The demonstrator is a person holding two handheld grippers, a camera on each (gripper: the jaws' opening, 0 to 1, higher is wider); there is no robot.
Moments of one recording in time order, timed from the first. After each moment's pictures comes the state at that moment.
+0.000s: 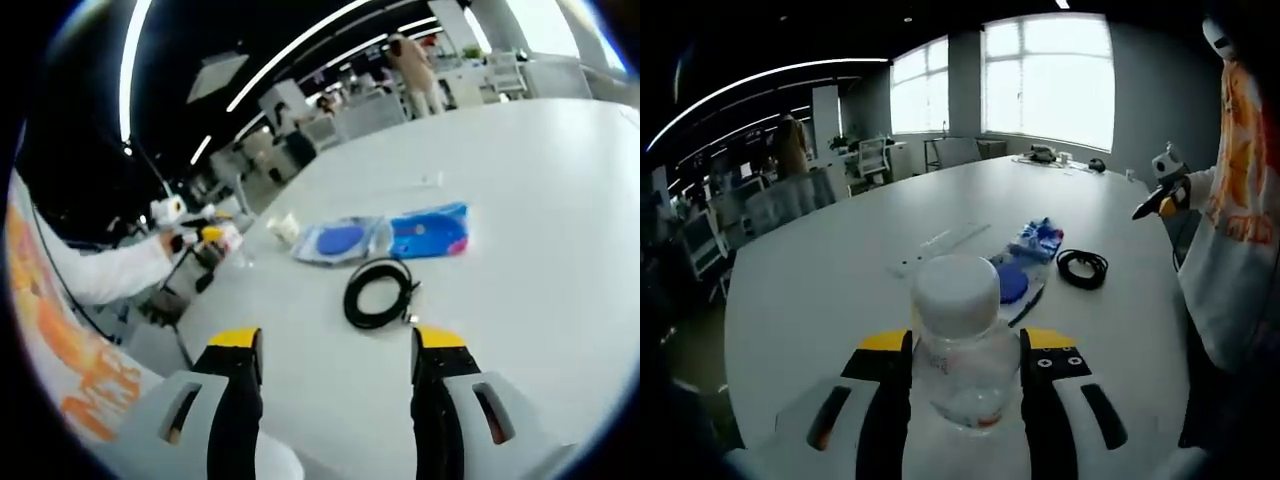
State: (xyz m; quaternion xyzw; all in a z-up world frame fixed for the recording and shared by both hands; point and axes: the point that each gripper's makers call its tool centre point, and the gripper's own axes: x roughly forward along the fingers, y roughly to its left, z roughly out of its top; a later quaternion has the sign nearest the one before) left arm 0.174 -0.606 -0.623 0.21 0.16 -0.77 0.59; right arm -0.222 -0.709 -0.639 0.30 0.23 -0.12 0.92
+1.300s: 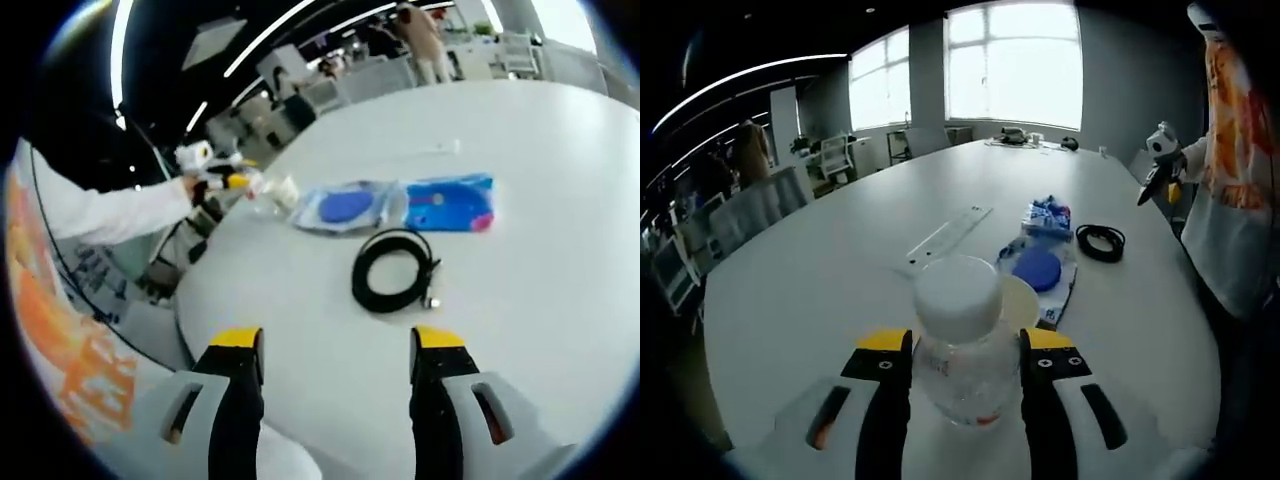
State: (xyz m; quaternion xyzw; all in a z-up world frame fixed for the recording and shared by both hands) left arm 0.226 -0.664 -0.663 0.24 0.15 -0.82 0.50; right arm -0.195 -0.685 -0.668 0.30 0.31 -0.10 0.90
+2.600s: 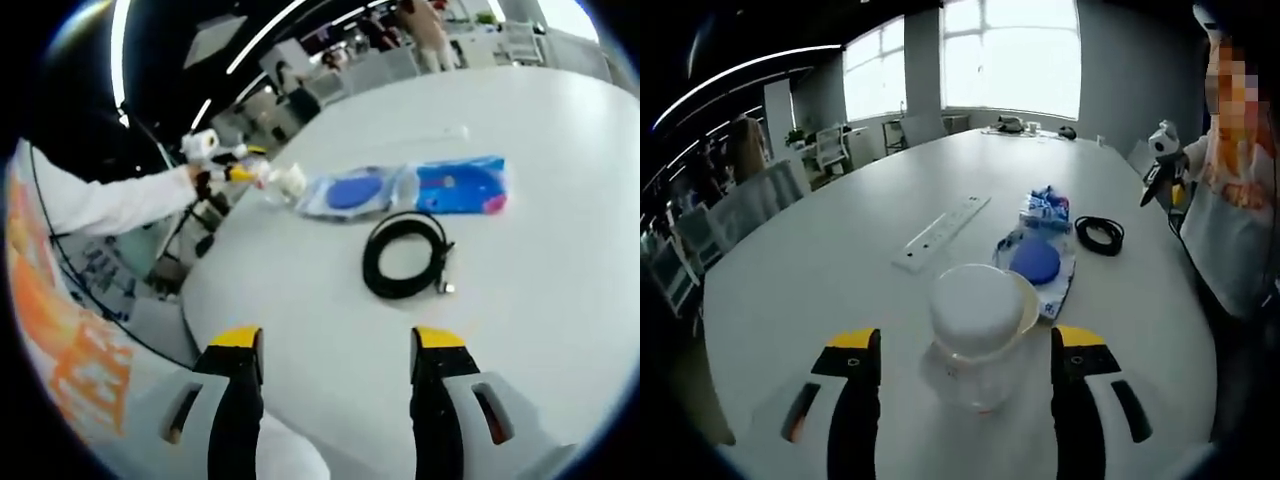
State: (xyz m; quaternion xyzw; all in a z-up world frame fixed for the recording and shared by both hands) left arm 0.226 -0.664 -0.662 0.26 0.16 -0.80 0.51; right arm -0.195 -0.673 -0.678 0.31 0.32 -0.08 0.89
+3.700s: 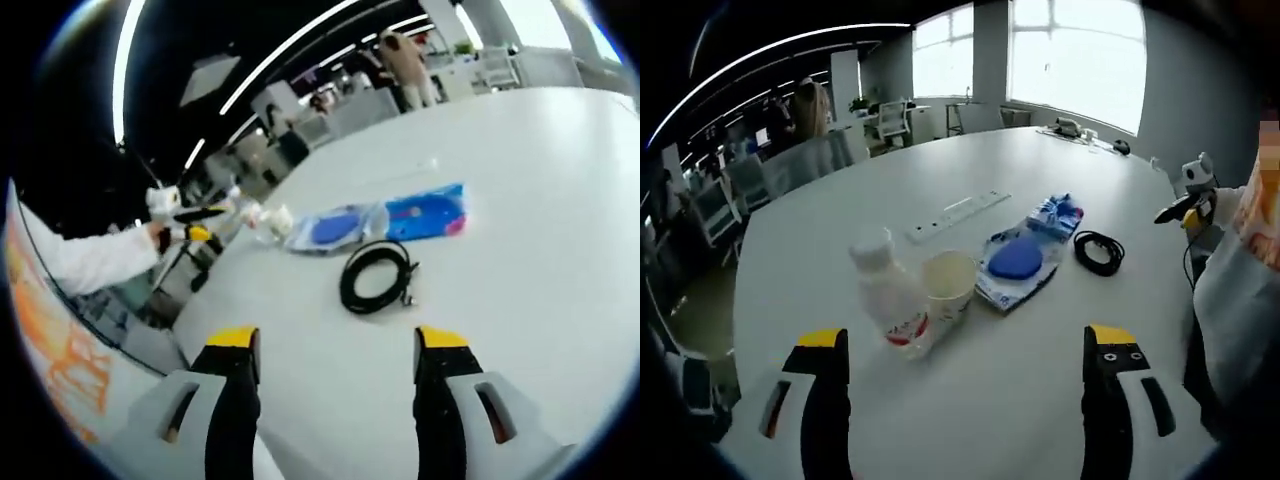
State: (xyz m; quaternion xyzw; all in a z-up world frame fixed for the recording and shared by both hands) left arm 0.146 -0.590 -0.622 0.24 0.23 -0.72 0.62; right arm -0.236 -0.696 -0.664 0.31 0.23 -0.13 0.91
